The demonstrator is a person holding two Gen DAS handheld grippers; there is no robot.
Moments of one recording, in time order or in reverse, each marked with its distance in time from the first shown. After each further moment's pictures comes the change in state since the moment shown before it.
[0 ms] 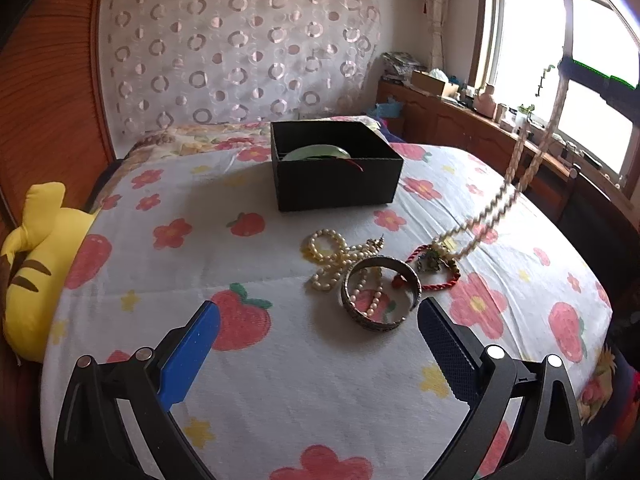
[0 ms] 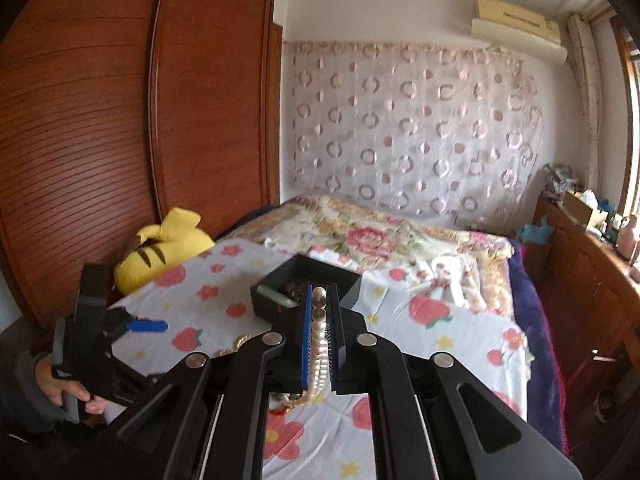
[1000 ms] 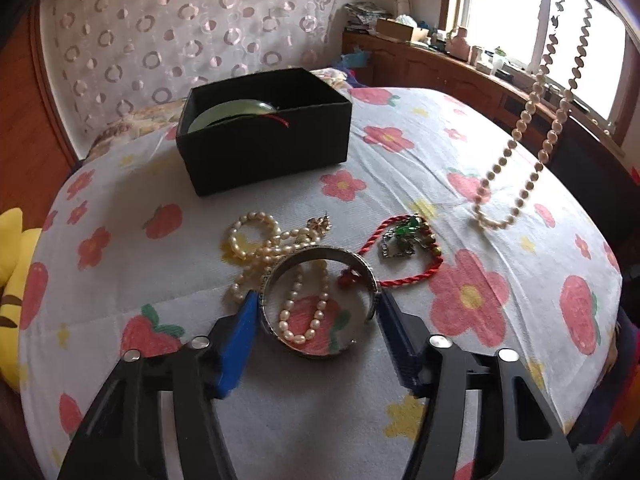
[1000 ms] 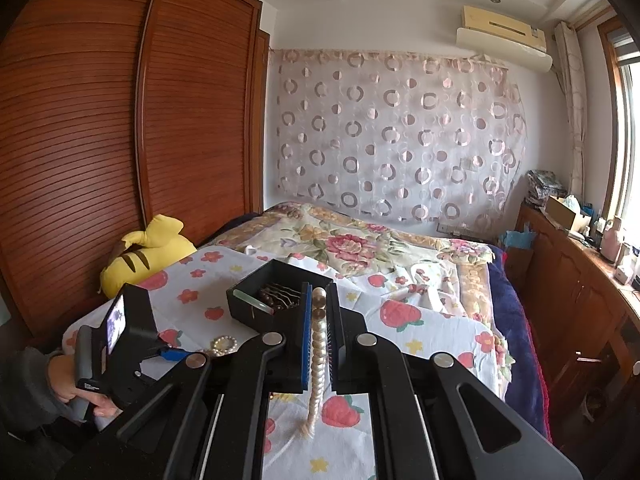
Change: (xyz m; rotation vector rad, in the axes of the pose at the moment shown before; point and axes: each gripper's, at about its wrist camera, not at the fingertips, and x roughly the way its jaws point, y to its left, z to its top) left arm 0.054 -0.039 0.014 0.132 0.164 -0.046; right arm -0.016 -0.020 -0.002 0.000 -0.017 -0.059
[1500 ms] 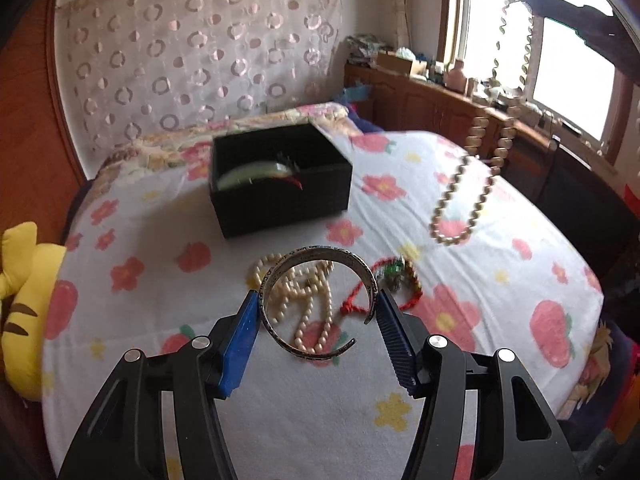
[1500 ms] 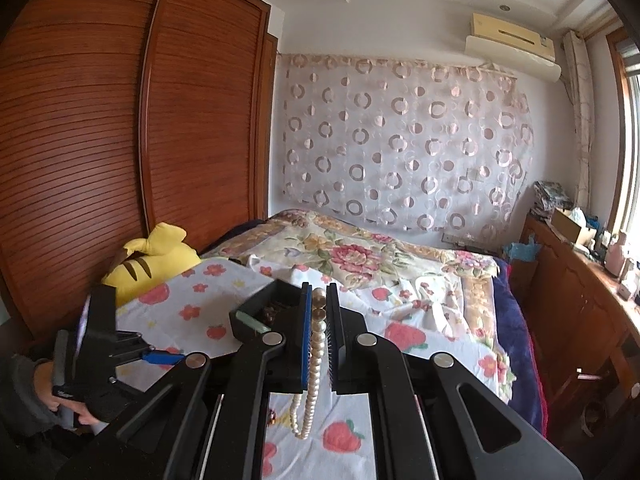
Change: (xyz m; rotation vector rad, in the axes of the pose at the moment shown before) left arm -0.047 0.006 0.011 -0.021 -0.131 -0.005; right arm 0.018 0.005 0.027 -0.029 -0.024 0.017
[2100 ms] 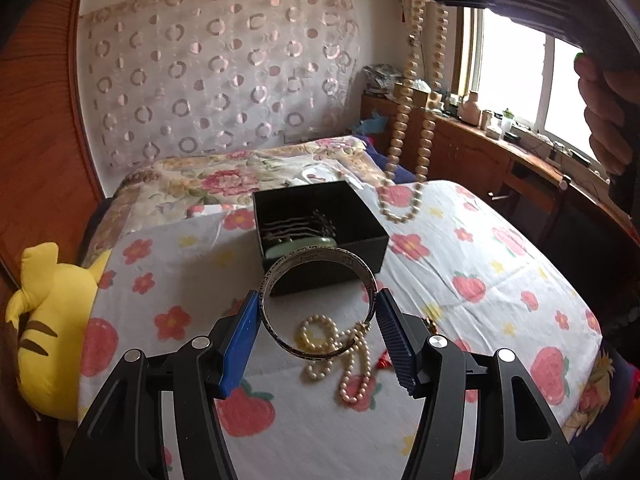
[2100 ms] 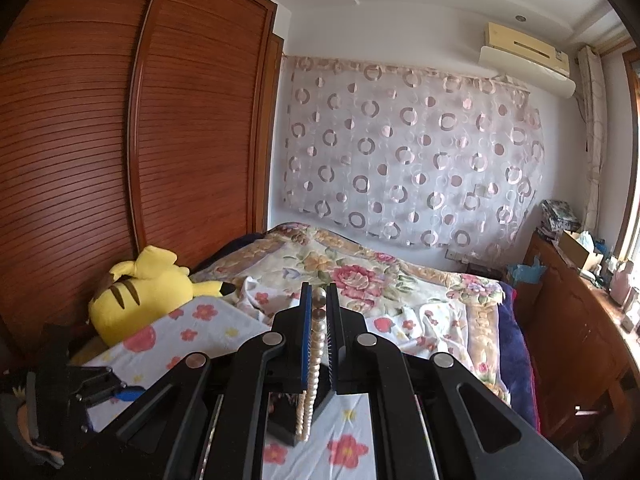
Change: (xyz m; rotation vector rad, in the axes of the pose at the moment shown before) left arm -0.020 0.029 0.037 -0.035 -0.092 0.044; right arm 0.076 0.012 0.085 -0.037 -0.005 -0.005
